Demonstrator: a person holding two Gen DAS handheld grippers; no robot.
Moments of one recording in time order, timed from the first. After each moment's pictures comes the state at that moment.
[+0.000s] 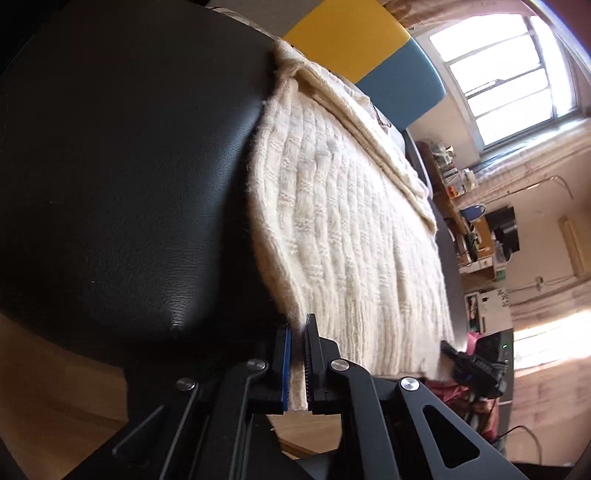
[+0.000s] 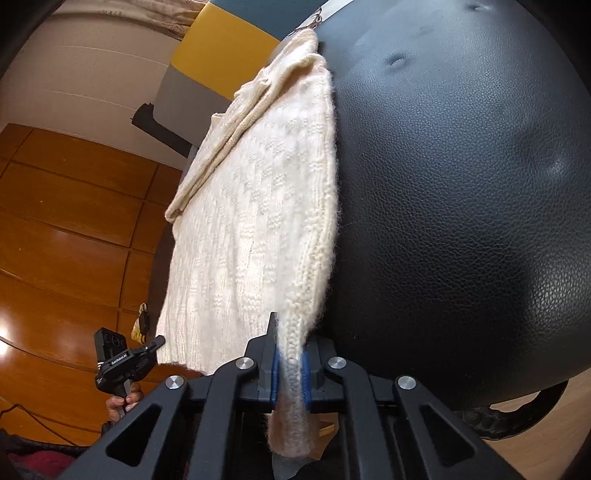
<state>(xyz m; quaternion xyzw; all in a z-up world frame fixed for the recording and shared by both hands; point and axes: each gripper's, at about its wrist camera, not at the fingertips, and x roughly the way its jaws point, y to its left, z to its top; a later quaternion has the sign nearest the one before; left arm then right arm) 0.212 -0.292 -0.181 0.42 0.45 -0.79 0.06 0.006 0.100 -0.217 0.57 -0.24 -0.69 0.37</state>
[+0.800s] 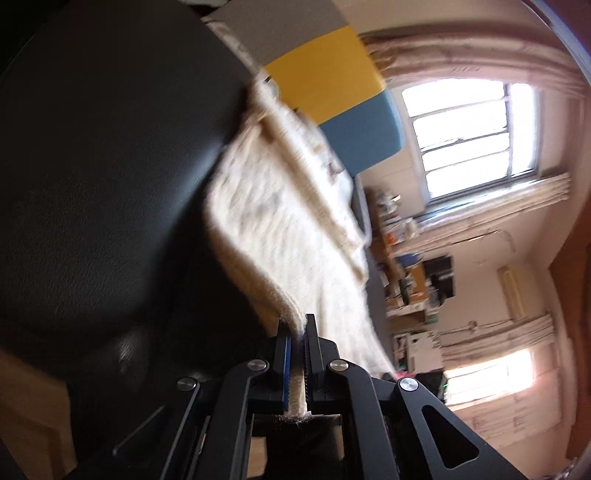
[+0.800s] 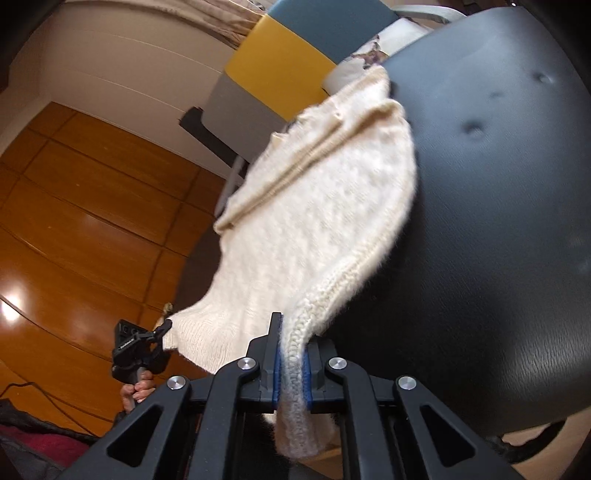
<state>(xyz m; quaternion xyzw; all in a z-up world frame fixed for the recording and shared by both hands) 0.204 -0.310 -0.154 0.28 0.54 -0.79 -0.02 -0.003 0.092 -0.165 0.49 -0.25 -0.71 0.44</state>
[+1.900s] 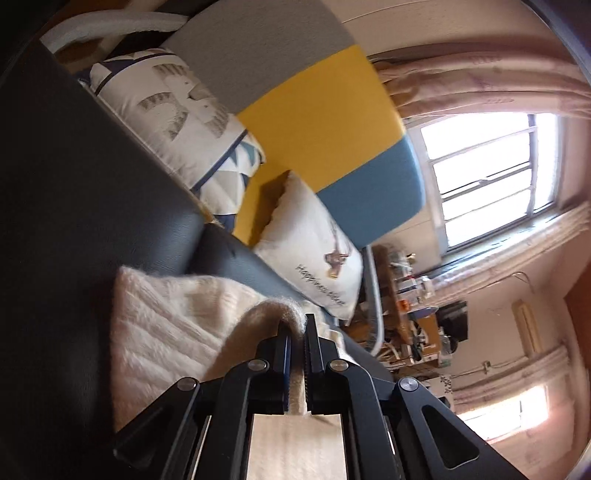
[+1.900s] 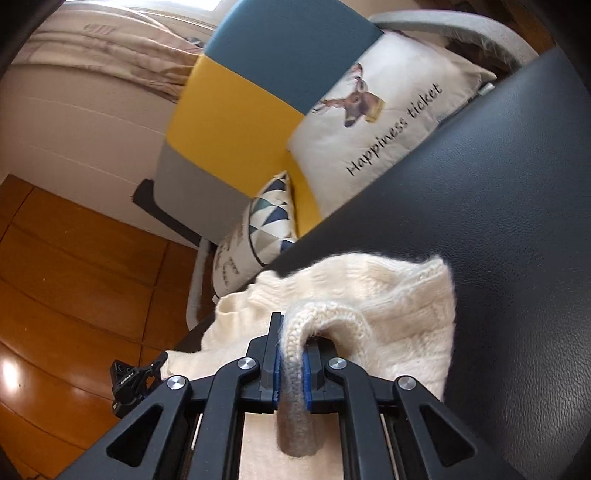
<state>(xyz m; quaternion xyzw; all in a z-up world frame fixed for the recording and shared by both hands) -0.086 -0.499 -0.160 0.27 0.52 -0.81 0.05 -0.325 -0.029 -0.181 0.51 -0.32 -0.72 0.35</state>
